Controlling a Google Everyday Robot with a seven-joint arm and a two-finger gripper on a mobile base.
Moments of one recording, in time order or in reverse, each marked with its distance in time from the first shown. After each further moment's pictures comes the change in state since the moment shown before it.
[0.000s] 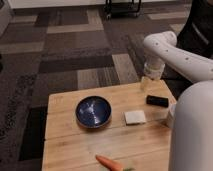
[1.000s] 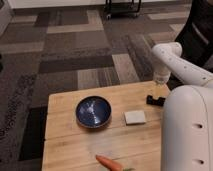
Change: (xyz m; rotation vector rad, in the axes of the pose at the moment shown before) arm 0.030 -0.048 0.075 -0.095 0.000 -0.430
